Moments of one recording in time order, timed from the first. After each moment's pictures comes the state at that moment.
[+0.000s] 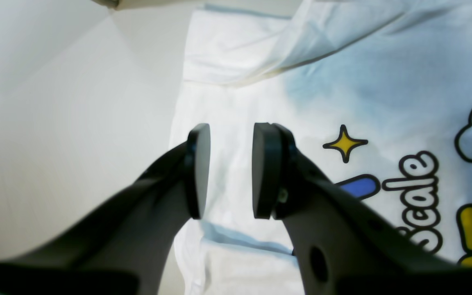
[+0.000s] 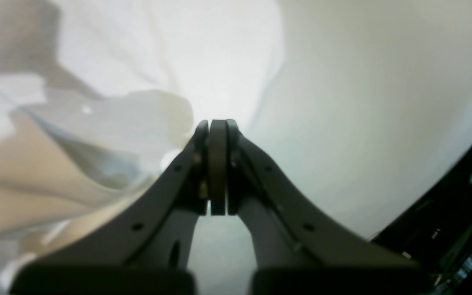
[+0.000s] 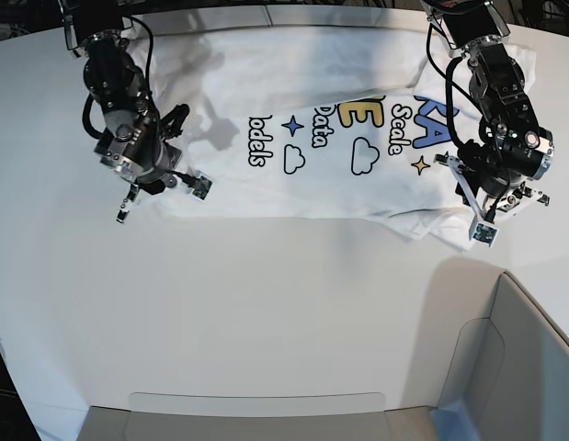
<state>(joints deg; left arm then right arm) -1.3 -10.3 -21.6 112.7 -4.0 -33.7 78.1 1.5 14.5 -15.0 112.9 -4.9 44.4 -82.5</state>
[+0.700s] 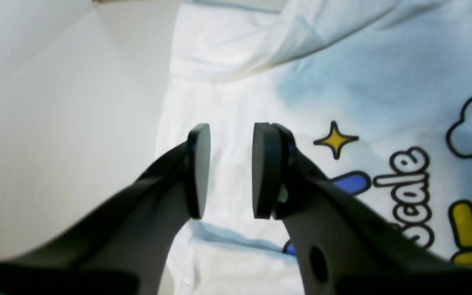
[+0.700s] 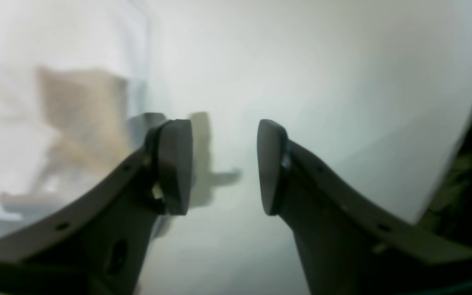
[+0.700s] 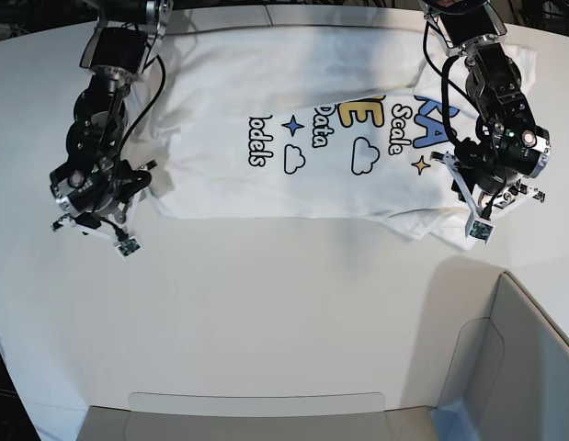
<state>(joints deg) -0.2 -9.5 -21.7 112.3 -4.0 -33.7 78.1 12.0 3.1 15.8 99.6 -8.8 44.4 -82.8</state>
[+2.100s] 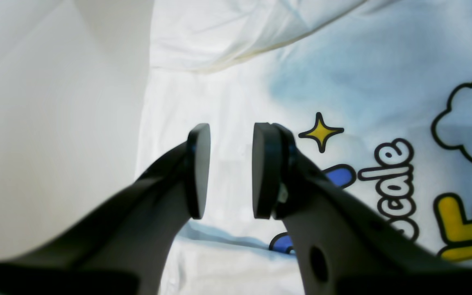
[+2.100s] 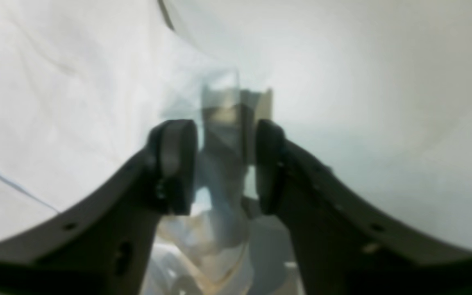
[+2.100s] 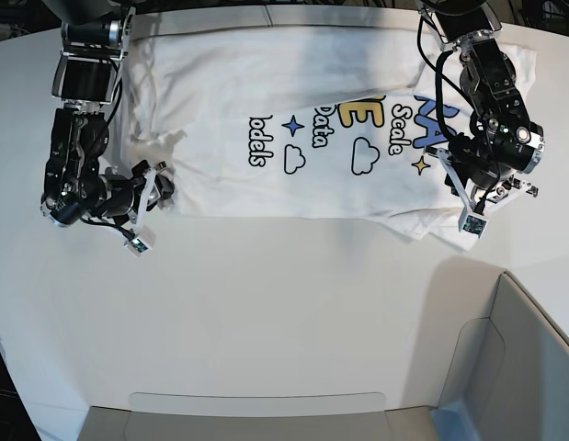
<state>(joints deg) 0.2 -8.1 -21.6 112.3 -4.0 -33.7 78.1 14.2 12.9 8.6 80.0 27.3 44.4 -81.3</state>
